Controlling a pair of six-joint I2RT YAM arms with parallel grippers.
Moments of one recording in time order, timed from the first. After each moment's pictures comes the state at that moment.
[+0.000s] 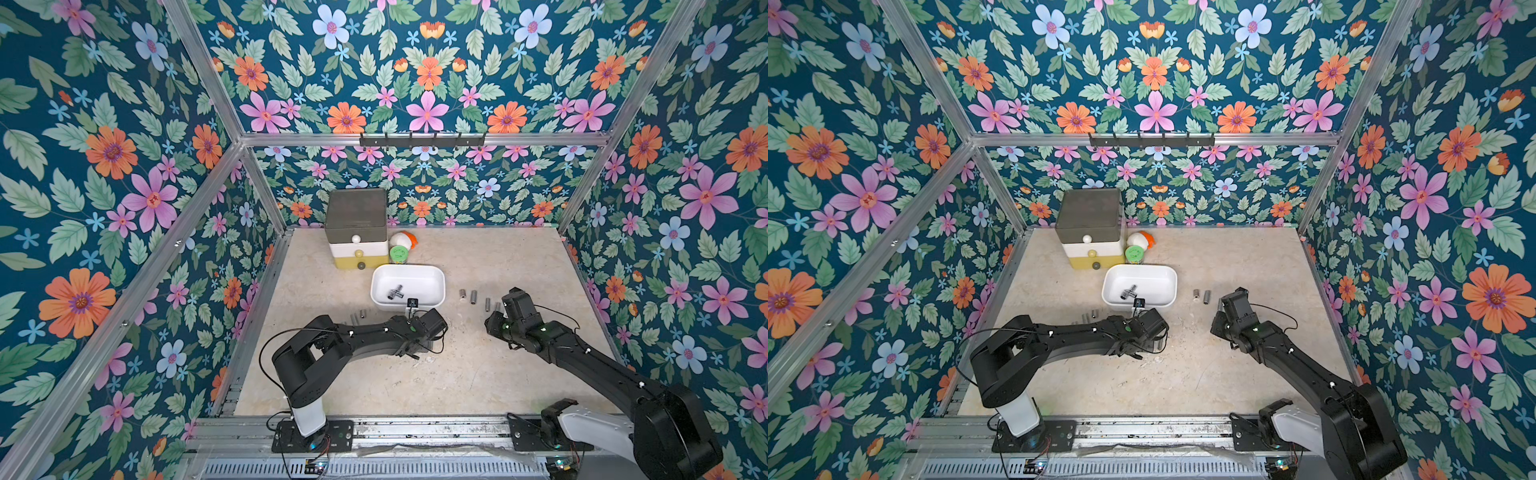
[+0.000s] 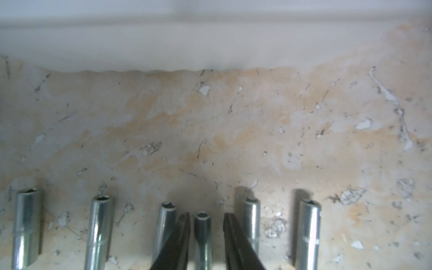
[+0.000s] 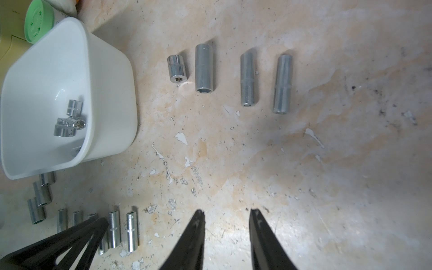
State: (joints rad) left arm -1.01 1.75 0.99 -0.49 -0.38 -0.84; right arm 0.45 1.16 0.59 -0.36 0.00 0.73
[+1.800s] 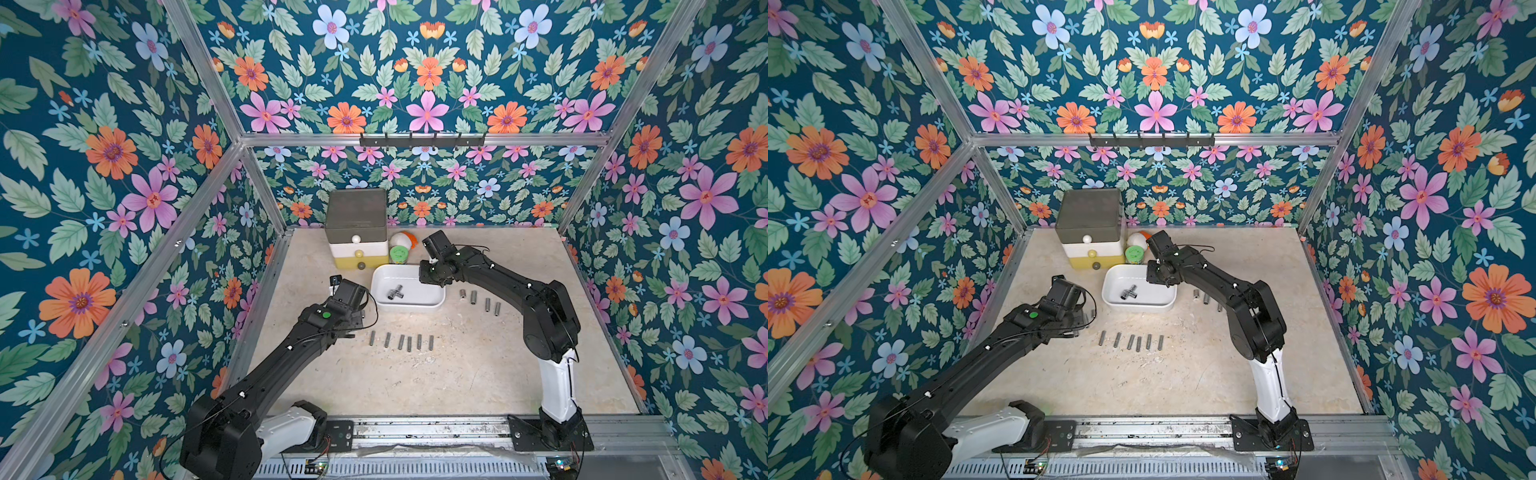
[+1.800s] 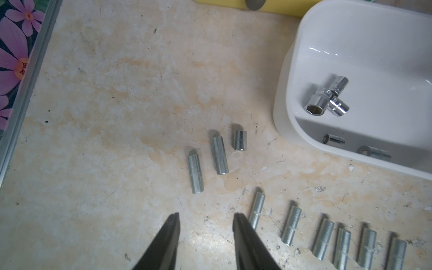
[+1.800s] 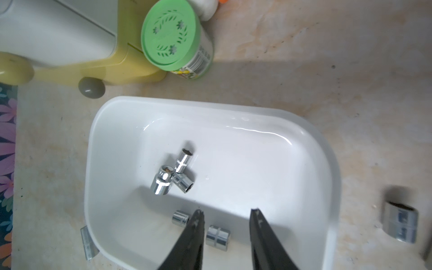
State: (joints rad) left arm -0.51 1.15 0.86 -0.77 -0.35 -0.55; right arm 0.67 2.08 1.74 -0.66 0.00 0.61
